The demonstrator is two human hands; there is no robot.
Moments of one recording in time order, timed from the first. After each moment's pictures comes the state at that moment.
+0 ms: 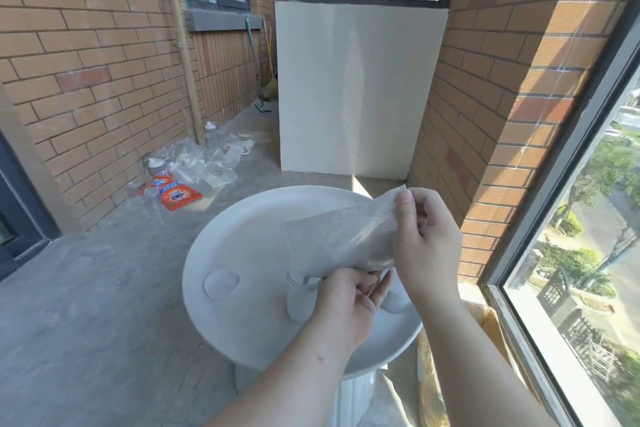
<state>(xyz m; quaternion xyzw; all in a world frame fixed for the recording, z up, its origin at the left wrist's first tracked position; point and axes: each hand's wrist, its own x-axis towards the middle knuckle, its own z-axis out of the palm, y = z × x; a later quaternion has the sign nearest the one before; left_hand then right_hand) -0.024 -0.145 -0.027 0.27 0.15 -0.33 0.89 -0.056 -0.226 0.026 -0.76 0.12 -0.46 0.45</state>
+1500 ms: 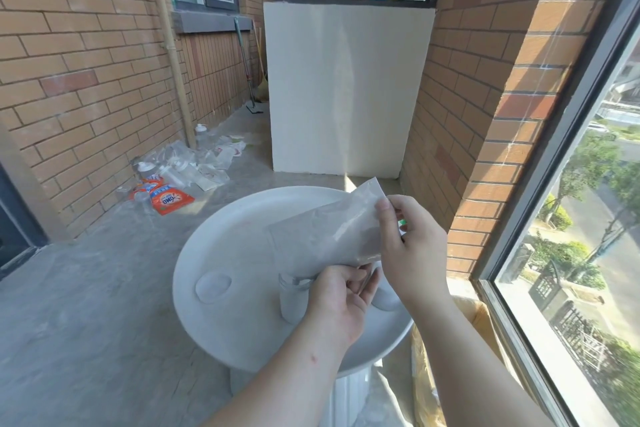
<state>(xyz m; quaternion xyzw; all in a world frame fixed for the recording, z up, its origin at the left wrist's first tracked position) -0.026 -0.149 -0.028 0.29 0.15 -0.33 0.89 -0.058 -0.236 0.014 -0.80 0.10 -0.45 0.38</state>
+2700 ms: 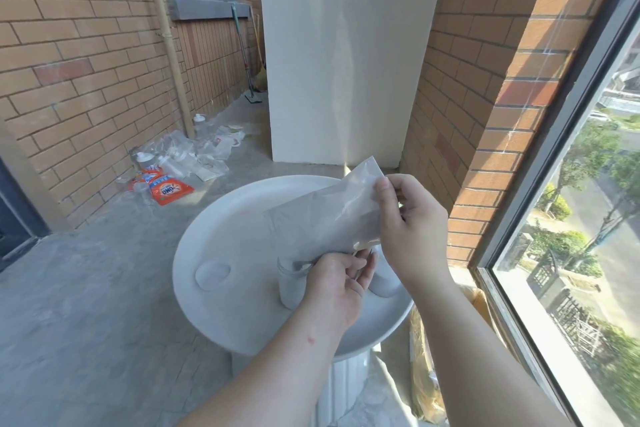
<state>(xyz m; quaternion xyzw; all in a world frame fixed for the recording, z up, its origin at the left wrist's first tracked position) -0.024 -0.149 -0.030 0.28 0.17 -0.31 0.89 -0.063 -0.231 0.030 -0.79 0.10 -0.43 0.42</state>
